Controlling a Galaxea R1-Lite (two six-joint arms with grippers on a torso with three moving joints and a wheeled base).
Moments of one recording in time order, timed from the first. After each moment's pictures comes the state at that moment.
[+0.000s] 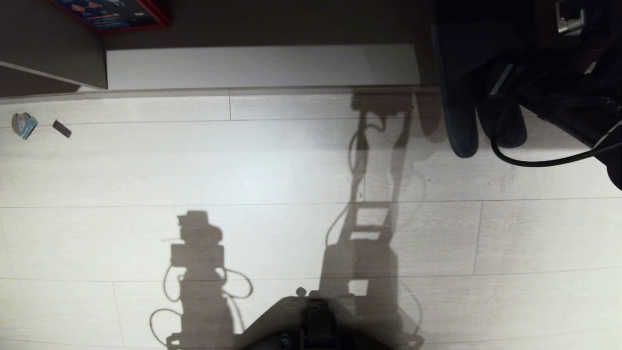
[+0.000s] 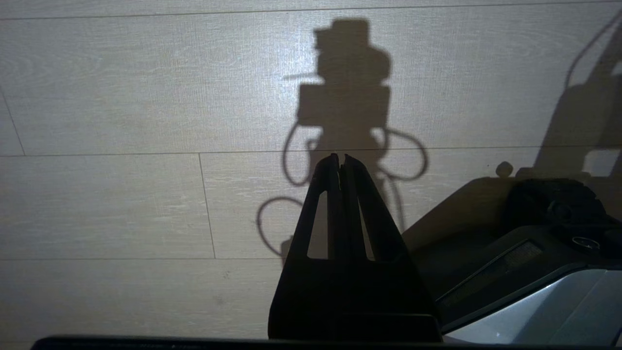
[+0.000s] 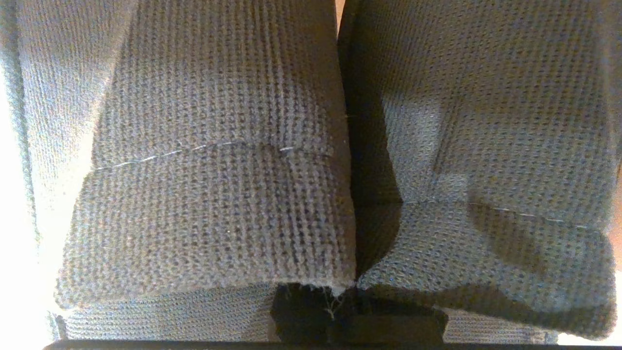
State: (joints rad) left arm 0.00 0.00 0.00 0.00 0.00 -0.01; right arm 0.12 1.67 -1.23 -0.79 0.17 0.00
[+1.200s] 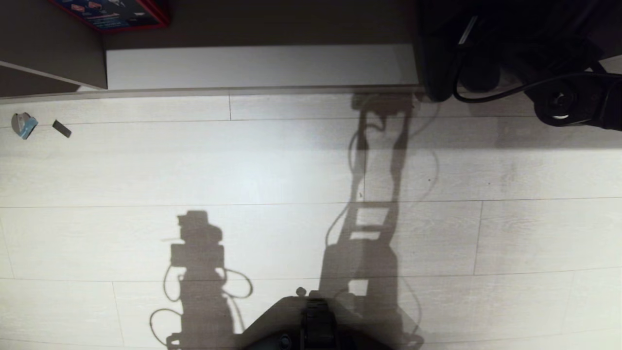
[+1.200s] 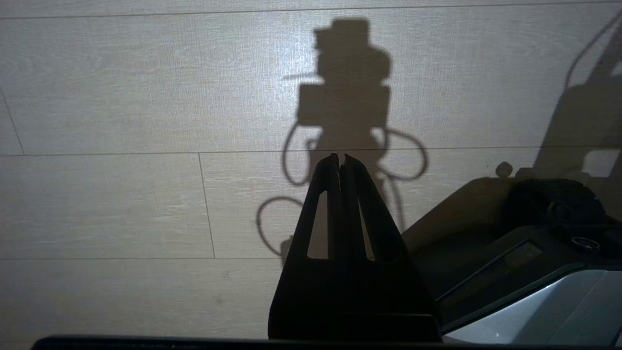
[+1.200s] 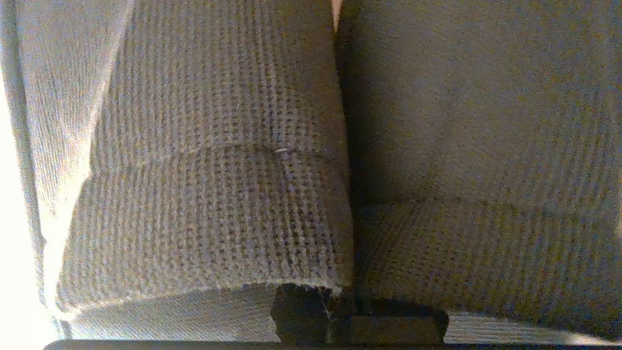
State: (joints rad) left arm 0.00 0.00 0.00 0.00 0.00 -0.01; right arm 0.11 2.04 -1.95 -0.60 0.14 -0.05
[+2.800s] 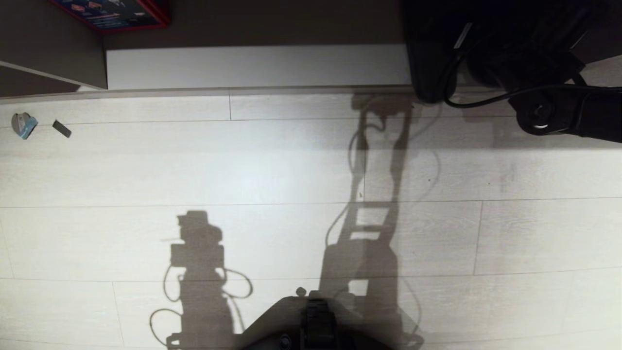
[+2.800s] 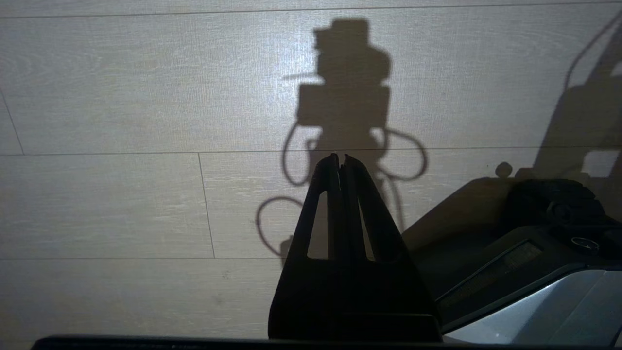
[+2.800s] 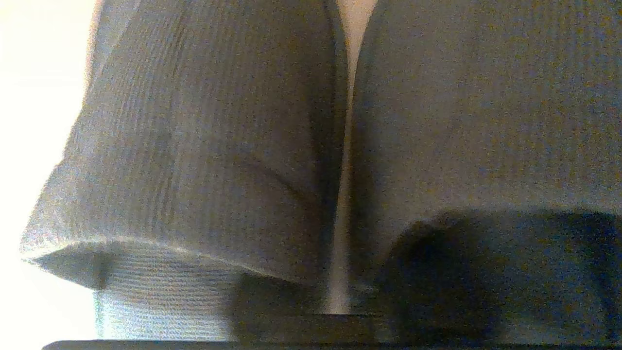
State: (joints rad) left arm 0.00 0.00 0.00 0.00 0.00 -0.01; right arm 0.12 2.09 -1.95 -0.69 0.03 -0.06
